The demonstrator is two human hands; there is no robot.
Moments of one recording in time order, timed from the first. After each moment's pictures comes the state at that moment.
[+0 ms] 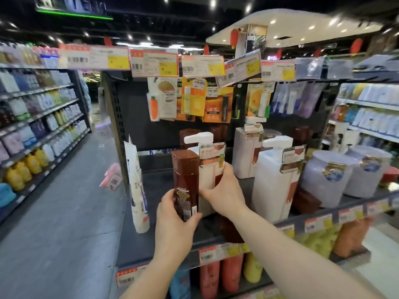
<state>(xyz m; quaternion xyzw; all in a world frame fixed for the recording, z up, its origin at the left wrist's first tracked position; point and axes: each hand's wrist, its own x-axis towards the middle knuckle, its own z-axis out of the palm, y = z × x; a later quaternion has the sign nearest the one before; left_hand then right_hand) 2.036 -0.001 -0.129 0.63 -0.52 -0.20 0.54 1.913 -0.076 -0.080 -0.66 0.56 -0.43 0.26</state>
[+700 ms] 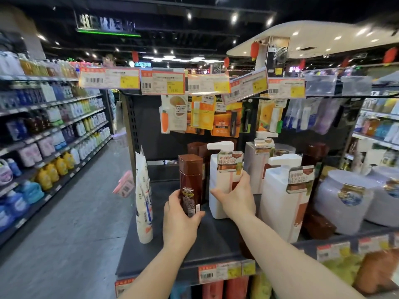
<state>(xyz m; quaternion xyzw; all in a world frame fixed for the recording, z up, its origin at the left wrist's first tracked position) 2.029 -0.044 -0.120 0.67 -0.47 -0.15 0.55 1.898 -0.108 -0.075 -0.60 0.60 -0.45 0.26</state>
